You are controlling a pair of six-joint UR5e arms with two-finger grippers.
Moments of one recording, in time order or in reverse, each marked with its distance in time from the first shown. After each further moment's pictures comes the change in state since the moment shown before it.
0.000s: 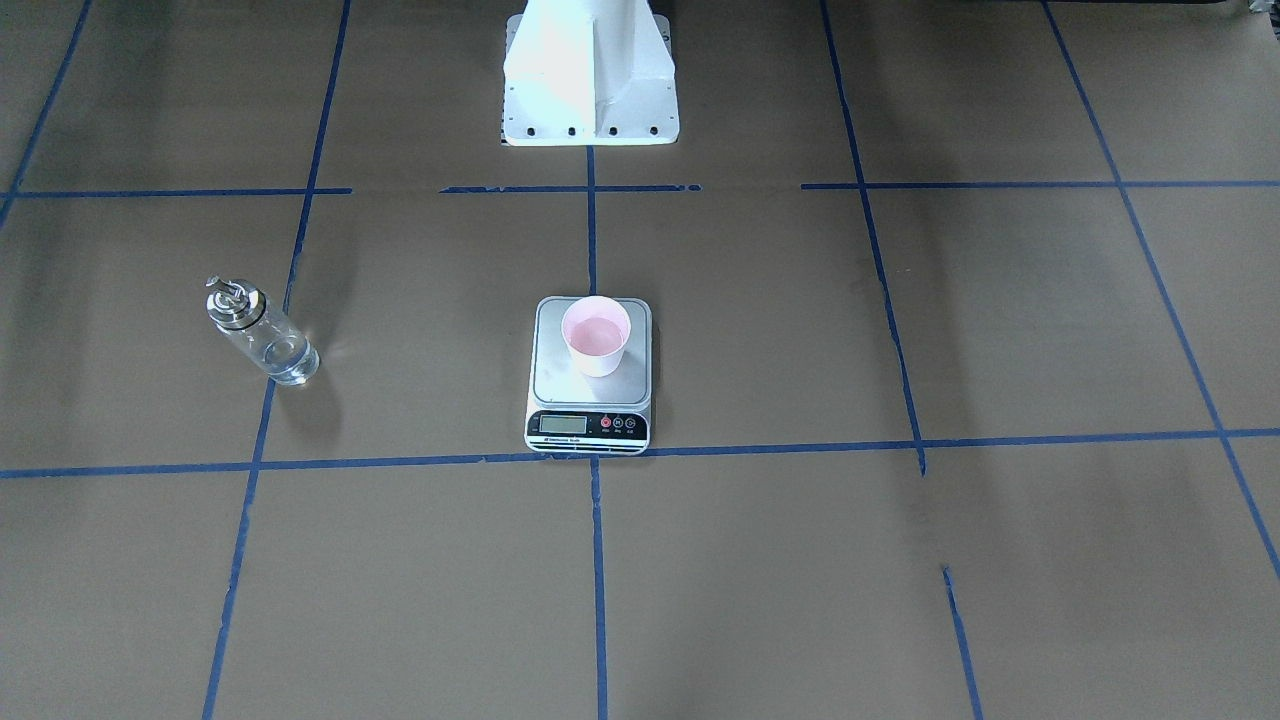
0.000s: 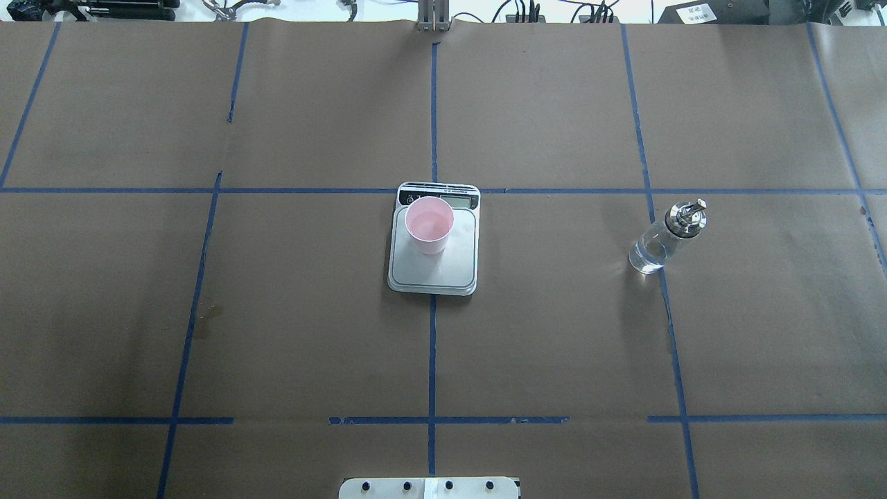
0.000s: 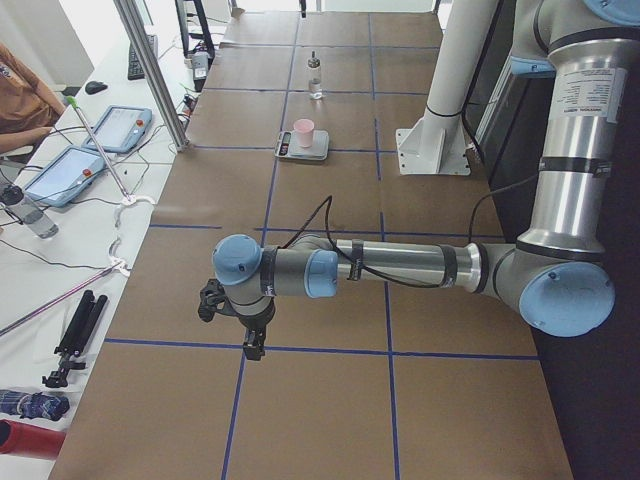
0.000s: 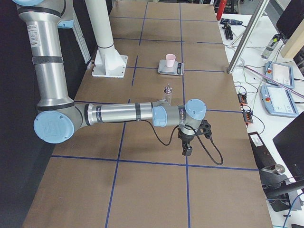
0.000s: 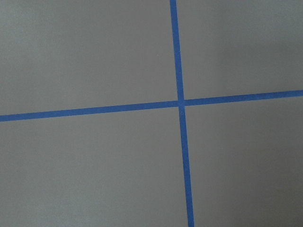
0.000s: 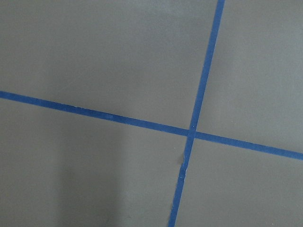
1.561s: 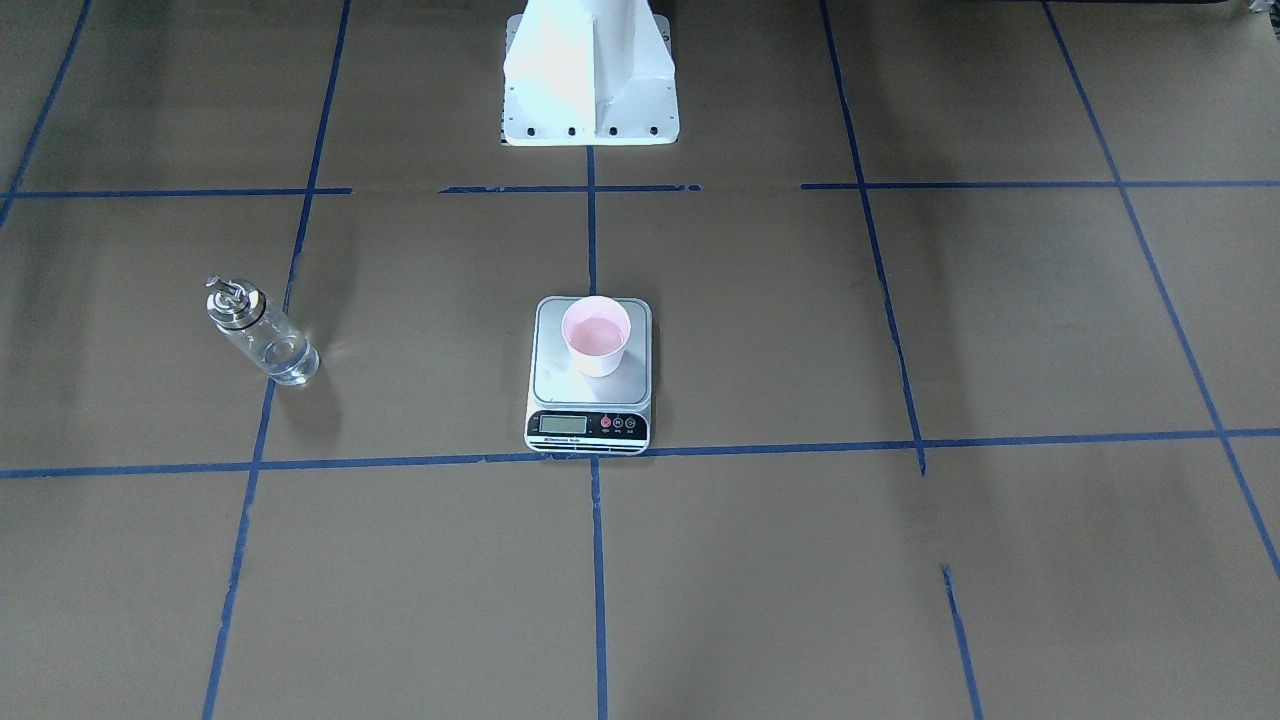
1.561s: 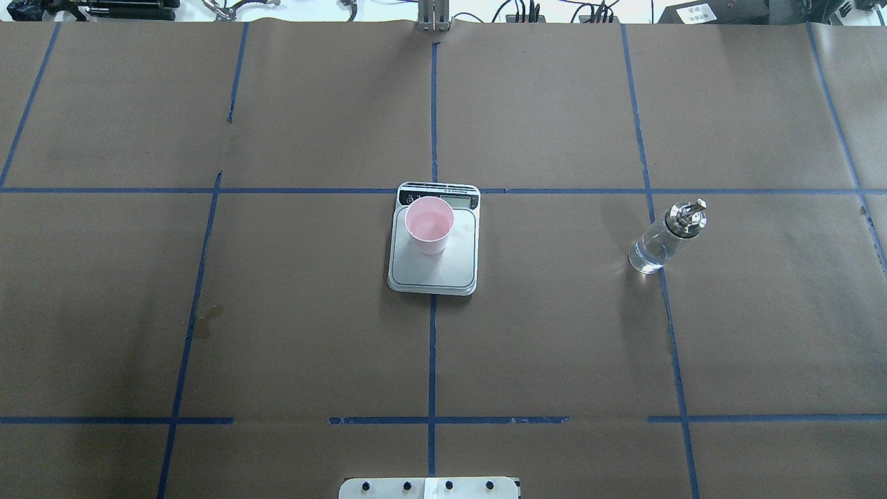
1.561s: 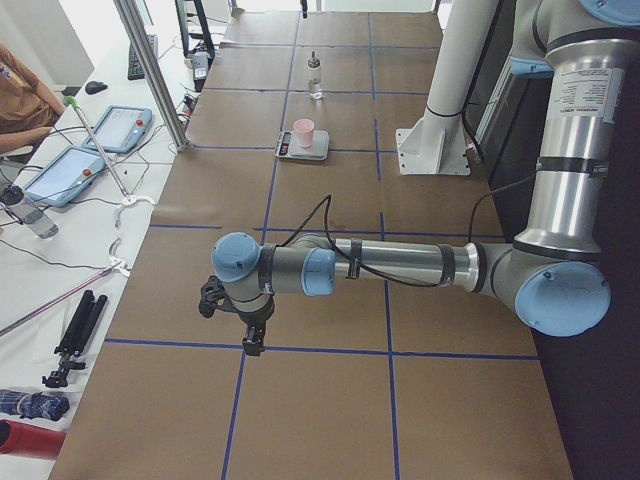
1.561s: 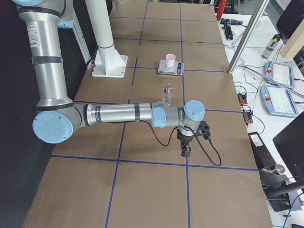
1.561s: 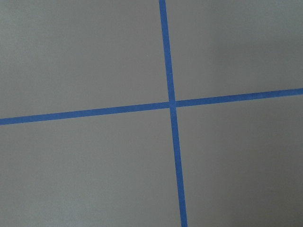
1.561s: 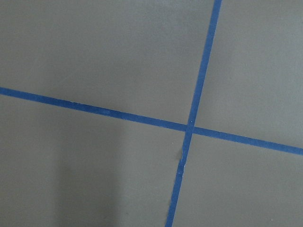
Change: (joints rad) left arm 0.021 -0.003 0.002 -0.006 -0.006 -0.005; right arm -0.001 -0.009 0.001 0.000 -0.003 0.000
